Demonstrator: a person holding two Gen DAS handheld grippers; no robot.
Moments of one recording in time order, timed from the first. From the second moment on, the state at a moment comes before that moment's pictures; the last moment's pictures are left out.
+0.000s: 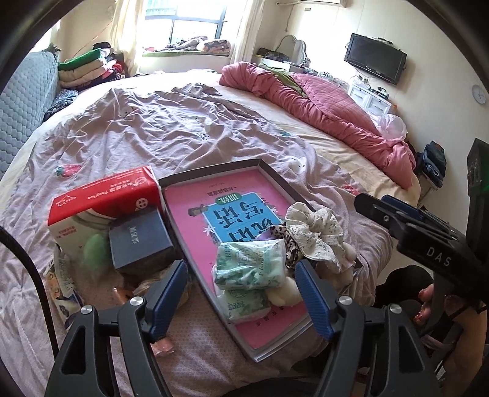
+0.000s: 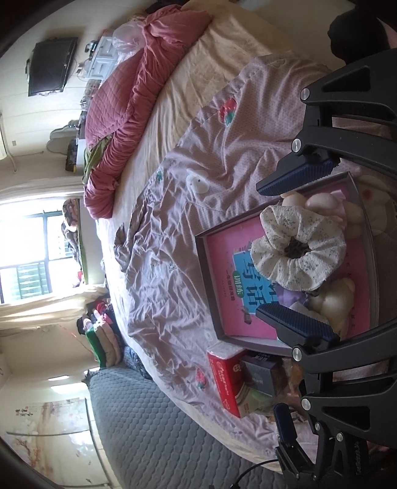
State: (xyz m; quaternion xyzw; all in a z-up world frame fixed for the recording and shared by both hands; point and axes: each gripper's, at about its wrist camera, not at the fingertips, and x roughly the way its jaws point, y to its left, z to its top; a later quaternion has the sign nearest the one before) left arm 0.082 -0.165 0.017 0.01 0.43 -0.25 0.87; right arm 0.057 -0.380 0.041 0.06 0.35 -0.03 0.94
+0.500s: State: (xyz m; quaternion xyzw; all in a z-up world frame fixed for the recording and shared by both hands) left arm 0.076 -0.100 0.042 0.01 0.42 -0.19 0.89; right arm 0.048 -0.337 0.069 0.03 0.33 0.01 0.94
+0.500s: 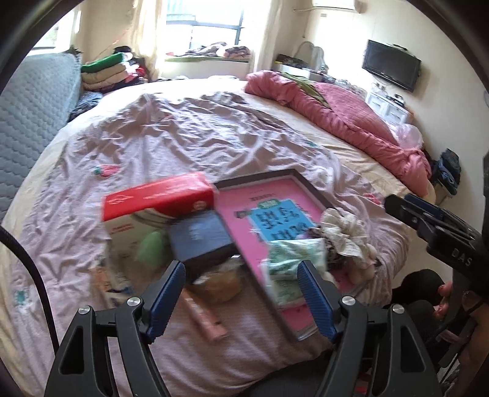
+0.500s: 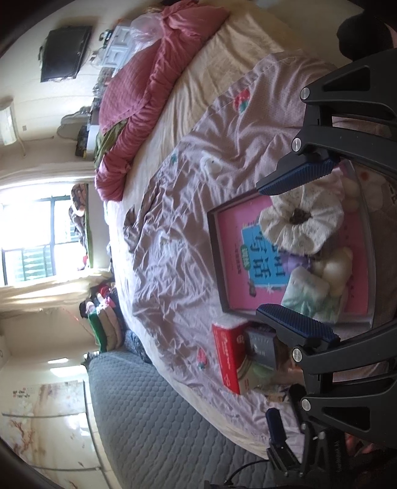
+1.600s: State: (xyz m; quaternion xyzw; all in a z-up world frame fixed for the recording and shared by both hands) left arm 0.099 0.063 0.020 -0.08 0.44 -0.04 0.89; right arm 0.056 -0.184 0.026 -0.03 0.38 0.16 0.91
